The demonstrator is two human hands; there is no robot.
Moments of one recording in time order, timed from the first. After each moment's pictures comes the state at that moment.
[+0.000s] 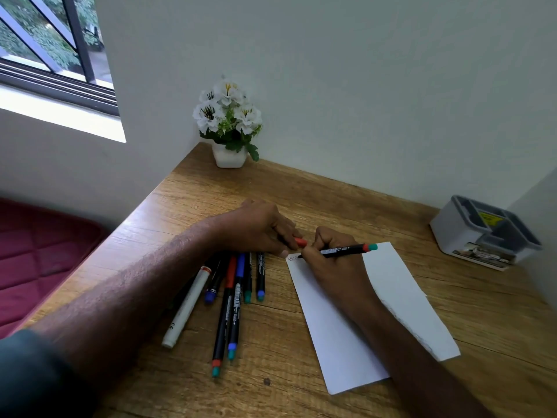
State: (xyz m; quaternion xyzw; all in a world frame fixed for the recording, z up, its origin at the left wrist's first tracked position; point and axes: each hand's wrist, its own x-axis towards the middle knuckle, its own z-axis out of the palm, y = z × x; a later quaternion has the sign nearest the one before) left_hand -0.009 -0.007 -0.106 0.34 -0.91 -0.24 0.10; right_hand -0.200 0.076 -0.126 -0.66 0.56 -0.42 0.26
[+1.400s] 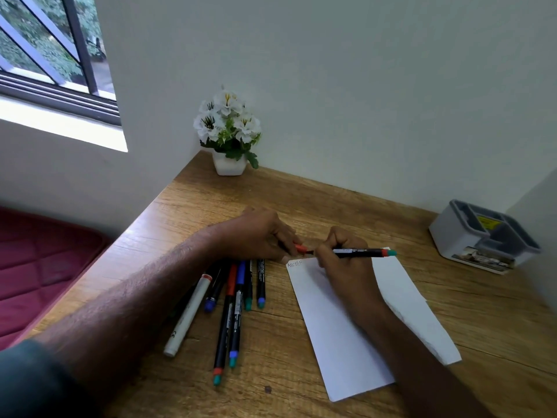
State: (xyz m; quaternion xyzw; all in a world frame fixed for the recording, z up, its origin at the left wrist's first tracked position) left_hand -0.011 -0.003 -0.103 0.33 -0.91 -0.24 0.11; right_hand -0.206 0.077 -0.121 -0.60 0.59 -0.47 0.28
